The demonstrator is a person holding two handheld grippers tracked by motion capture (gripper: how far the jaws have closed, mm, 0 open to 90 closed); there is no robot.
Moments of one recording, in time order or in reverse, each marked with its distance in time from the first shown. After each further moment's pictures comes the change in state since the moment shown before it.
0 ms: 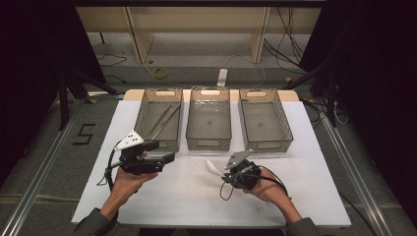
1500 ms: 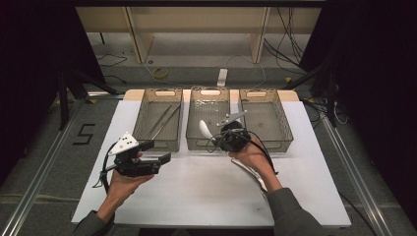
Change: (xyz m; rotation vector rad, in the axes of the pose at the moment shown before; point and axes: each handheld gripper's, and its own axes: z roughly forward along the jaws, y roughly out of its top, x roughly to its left) left arm 0.000 -0.002 -0.013 -0.037 0.037 0.033; right arm -0.057 0.078 -0.001 -0.118 -0.071 0.202
